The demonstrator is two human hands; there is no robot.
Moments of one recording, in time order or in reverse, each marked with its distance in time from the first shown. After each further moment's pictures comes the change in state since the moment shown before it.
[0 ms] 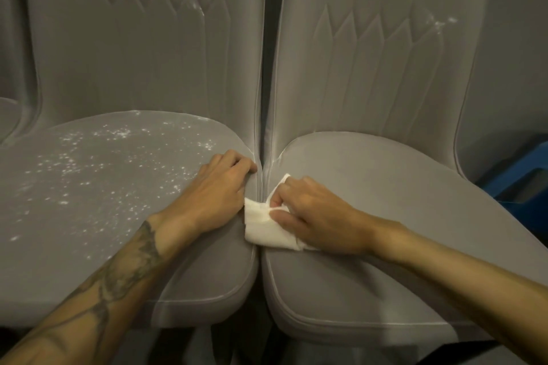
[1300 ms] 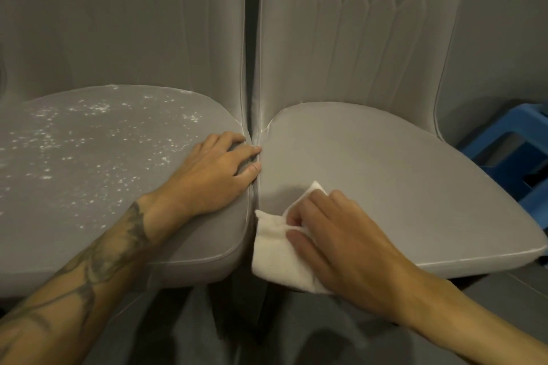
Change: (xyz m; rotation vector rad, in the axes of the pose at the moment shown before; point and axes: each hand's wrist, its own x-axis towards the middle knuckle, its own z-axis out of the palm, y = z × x) left_hand -0.014 -0.002 0.014 0.057 -0.055 0.082; right_hand -0.096 -0.087 -0.007 -0.164 0.043 0.247
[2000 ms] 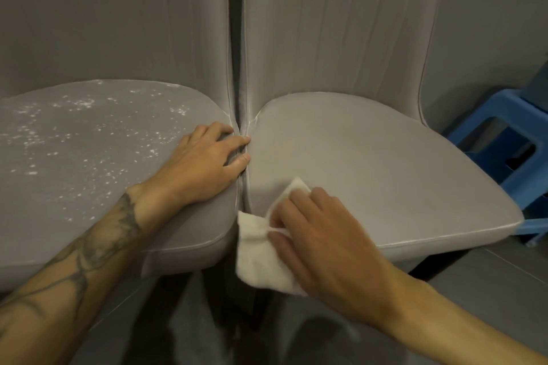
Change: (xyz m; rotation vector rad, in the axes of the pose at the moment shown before) left_hand 0.002 0.000 -0.001 0.035 0.008 0.001; right_hand -0.011 -0.023 0.002 -0.089 0.027 0.003
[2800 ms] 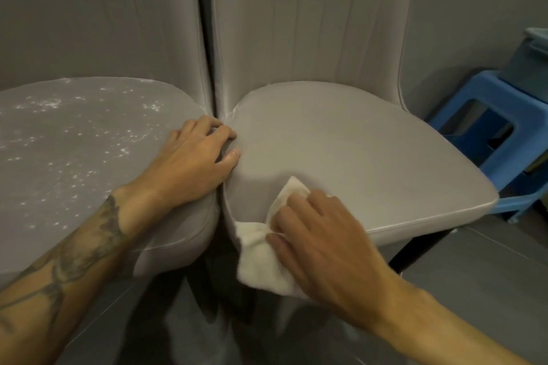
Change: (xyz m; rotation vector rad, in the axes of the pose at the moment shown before) left_hand -0.001 0.034 -0.004 0.004 -0.013 0.006; right_hand -0.028 0.016 0.014 -0.077 0.236 -0.012
